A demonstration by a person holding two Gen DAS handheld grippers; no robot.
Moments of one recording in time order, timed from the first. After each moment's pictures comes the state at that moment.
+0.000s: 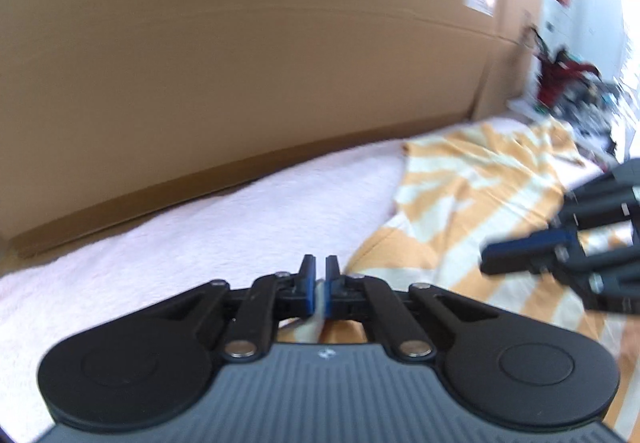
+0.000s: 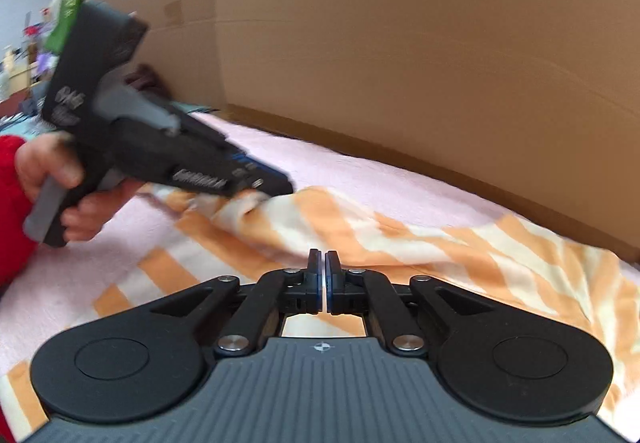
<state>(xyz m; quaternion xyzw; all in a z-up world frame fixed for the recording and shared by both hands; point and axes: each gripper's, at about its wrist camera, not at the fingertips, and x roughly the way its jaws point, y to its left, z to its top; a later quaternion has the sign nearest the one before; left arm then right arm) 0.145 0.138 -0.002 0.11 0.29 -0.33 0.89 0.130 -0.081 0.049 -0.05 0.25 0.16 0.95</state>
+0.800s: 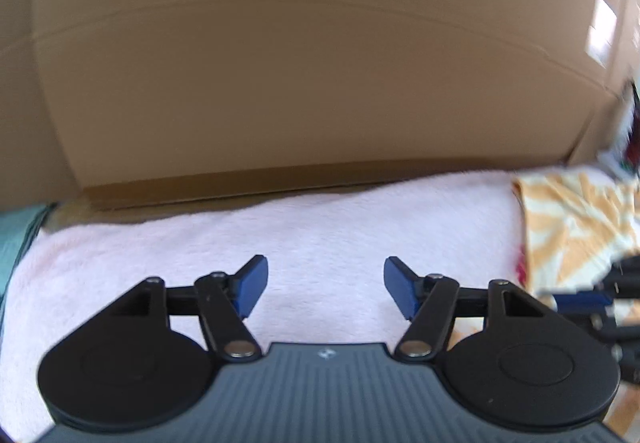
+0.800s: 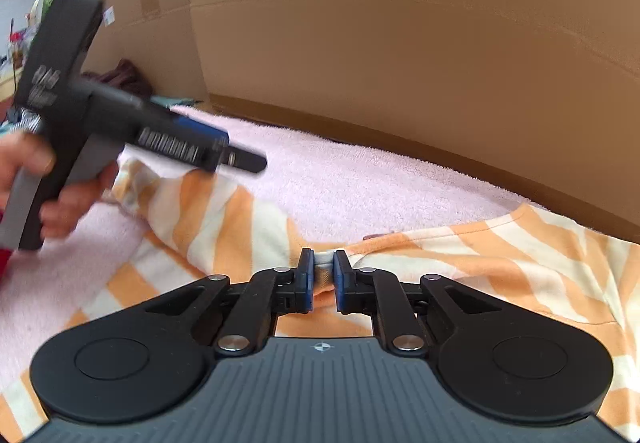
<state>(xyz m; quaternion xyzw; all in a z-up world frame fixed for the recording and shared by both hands) 0.192 0.194 0.000 0.00 0.32 -0.20 0.93 0.140 -0.099 0.031 -0.06 0.29 0.17 0.94</state>
